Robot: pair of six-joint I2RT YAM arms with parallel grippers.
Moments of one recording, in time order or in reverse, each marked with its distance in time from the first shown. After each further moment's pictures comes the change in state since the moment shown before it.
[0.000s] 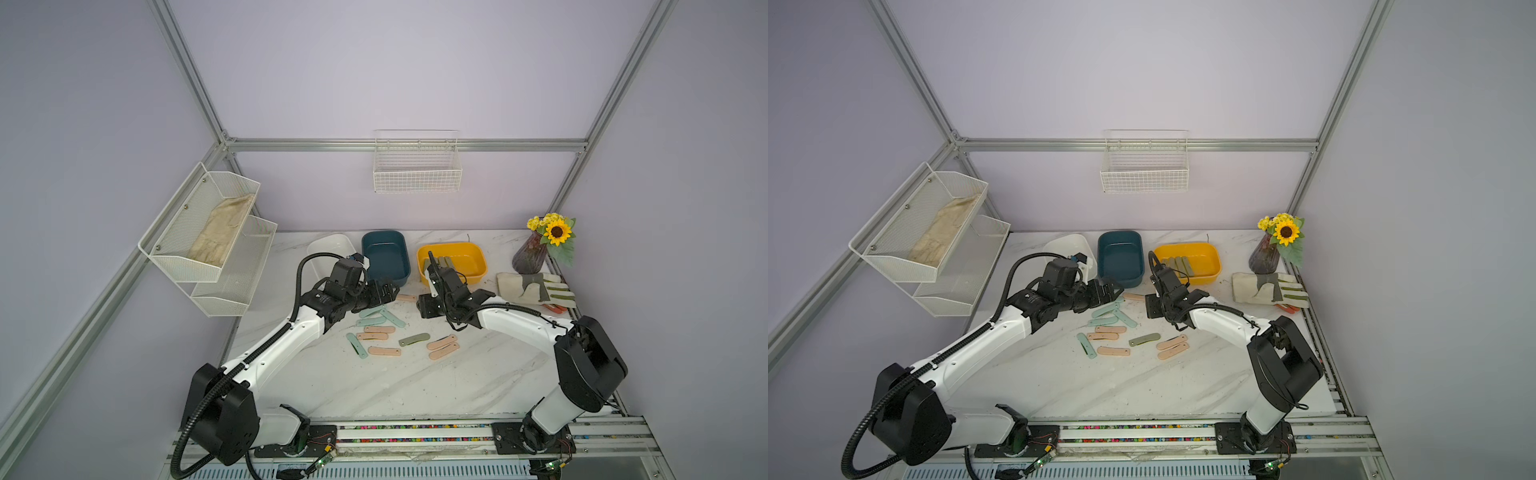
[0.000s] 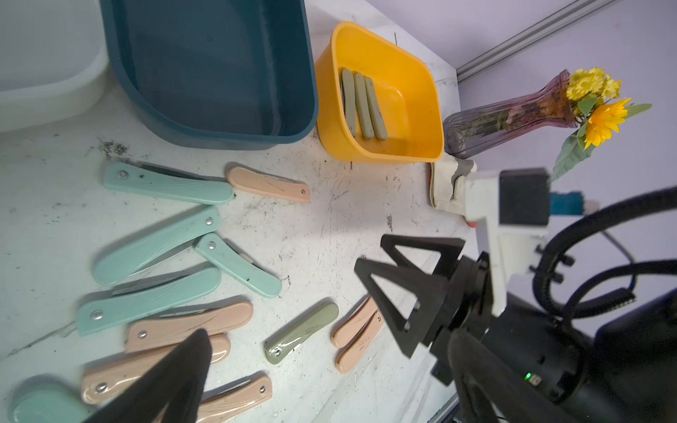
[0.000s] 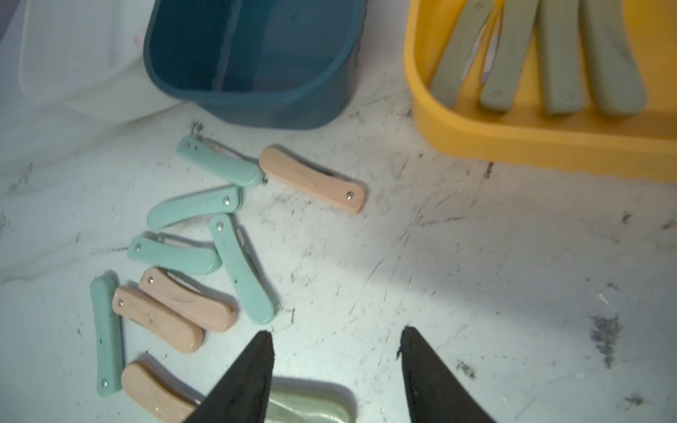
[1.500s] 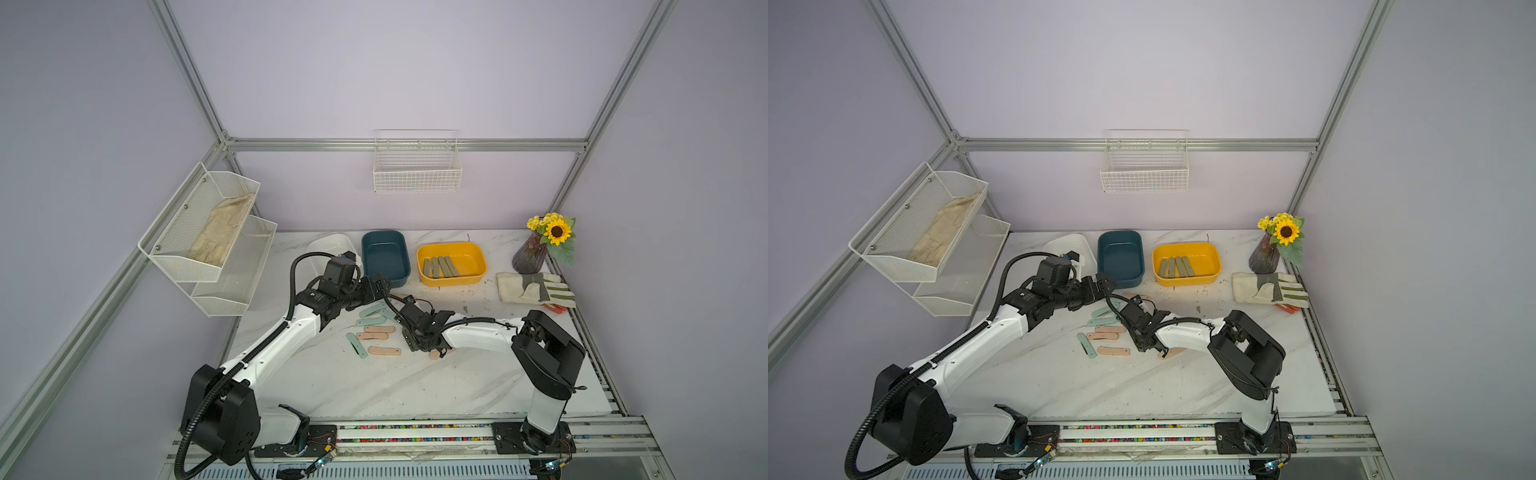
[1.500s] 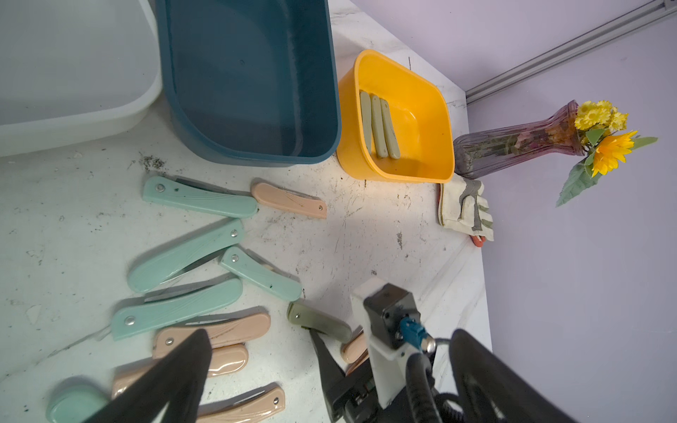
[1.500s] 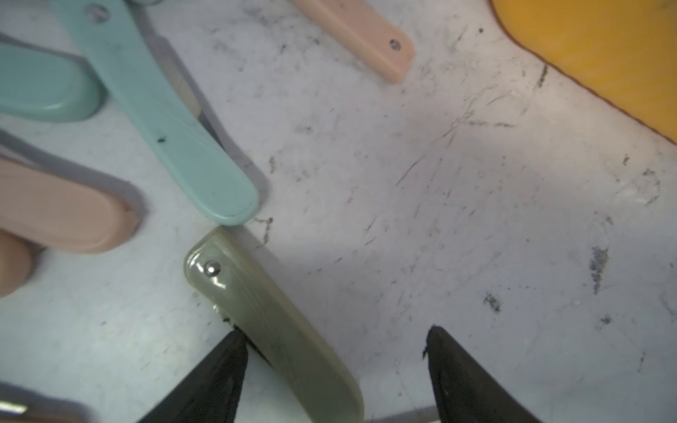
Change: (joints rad) left arm 0.047 0.017 -0.002 0.018 0.007 0.000; right arm 0.178 0.202 0.047 -0.143 0.354 -0.036
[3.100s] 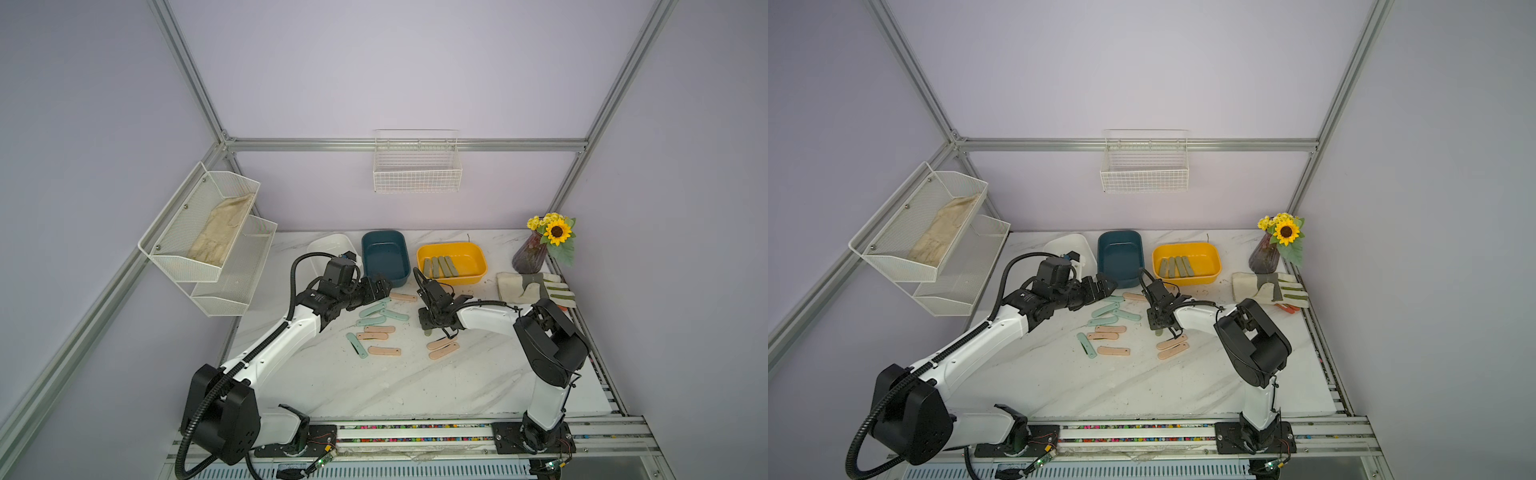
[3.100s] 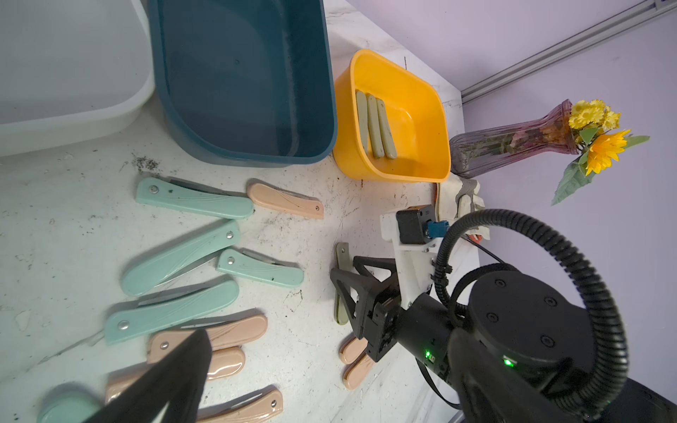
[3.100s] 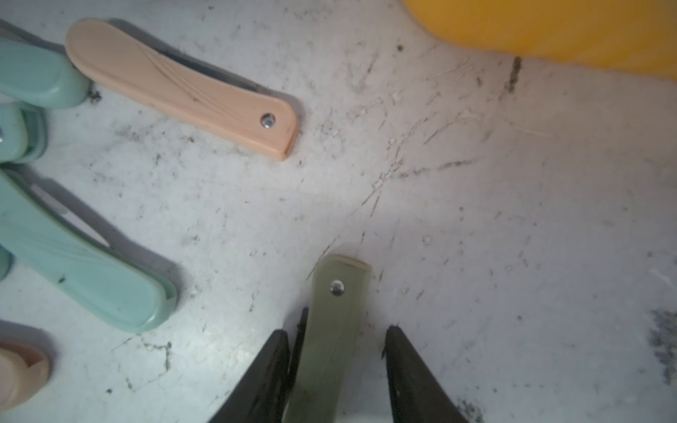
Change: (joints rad) left arm 0.001 0.001 -0.011 0.017 0.014 0.000; right arm -0.187 0.020 -0.023 0.143 -0.250 0.026
